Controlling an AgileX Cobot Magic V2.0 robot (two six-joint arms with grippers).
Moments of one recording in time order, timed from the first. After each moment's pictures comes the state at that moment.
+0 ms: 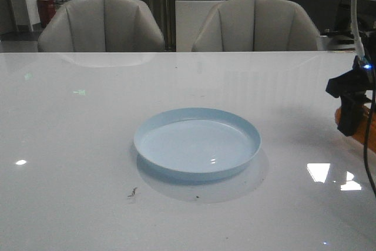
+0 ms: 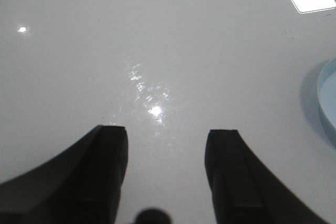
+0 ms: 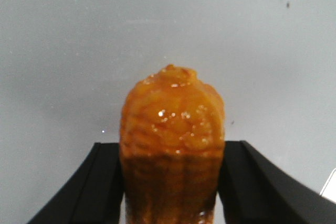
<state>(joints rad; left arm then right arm) -0.14 0.87 -0.75 0.06 0.55 0.08 0.02 1.91 -1.30 0.04 0.78 -0.28</state>
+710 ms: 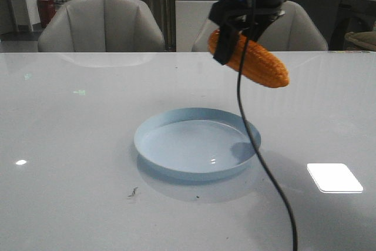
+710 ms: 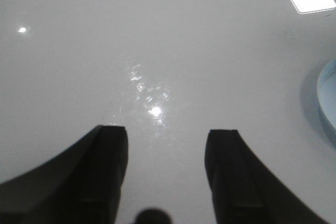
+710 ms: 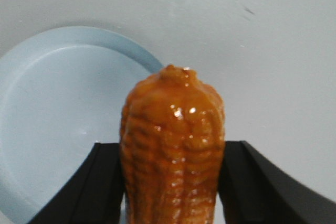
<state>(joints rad) -0.14 0.87 -0.75 0.06 0.55 0.08 0.43 1.93 -1.68 0.09 0.89 -0.42</state>
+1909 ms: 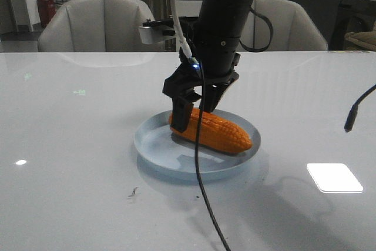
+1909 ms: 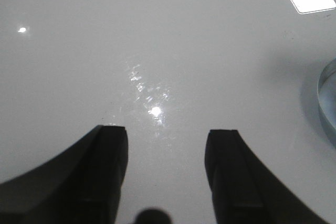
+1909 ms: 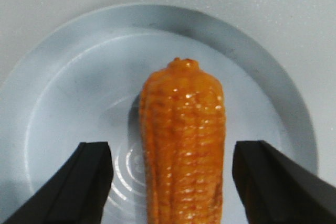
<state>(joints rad) -0.14 0.87 -0.75 0.06 0.55 0.08 0.52 2.10 -1.68 0.12 0.87 -0.43</state>
